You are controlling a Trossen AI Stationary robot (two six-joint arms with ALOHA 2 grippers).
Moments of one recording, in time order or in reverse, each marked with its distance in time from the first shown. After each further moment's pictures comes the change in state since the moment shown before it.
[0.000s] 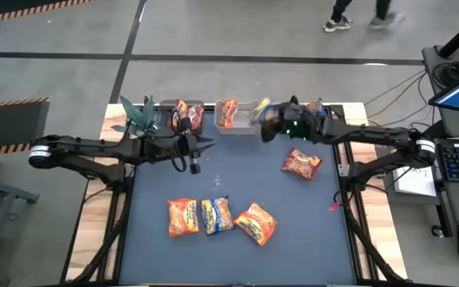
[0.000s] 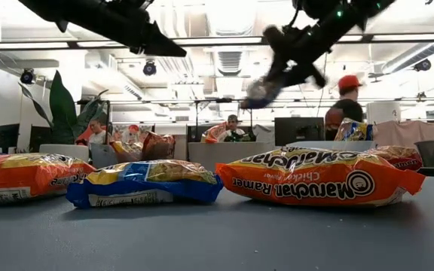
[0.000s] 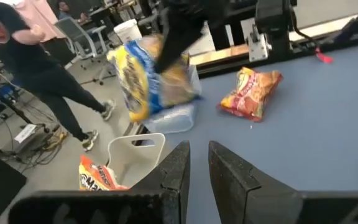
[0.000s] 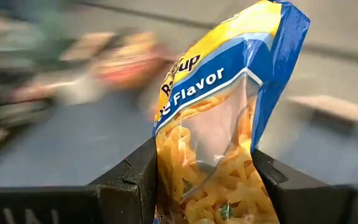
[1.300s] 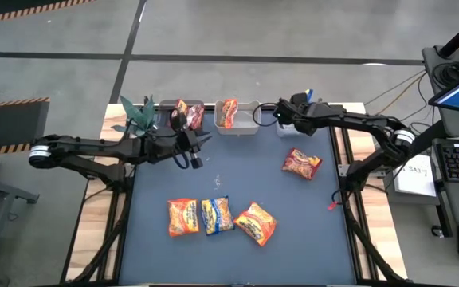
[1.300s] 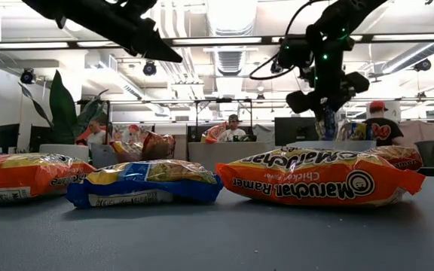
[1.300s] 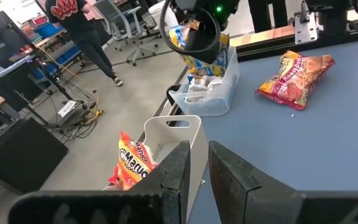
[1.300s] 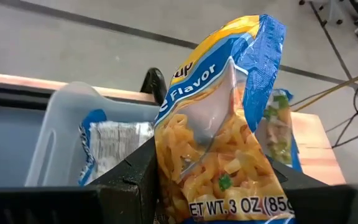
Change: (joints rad) left arm 0.000 0.003 0.019 -0.044 -0.172 -0.015; right arm -0.183 0.233 0.151 -0.631 0.579 0.256
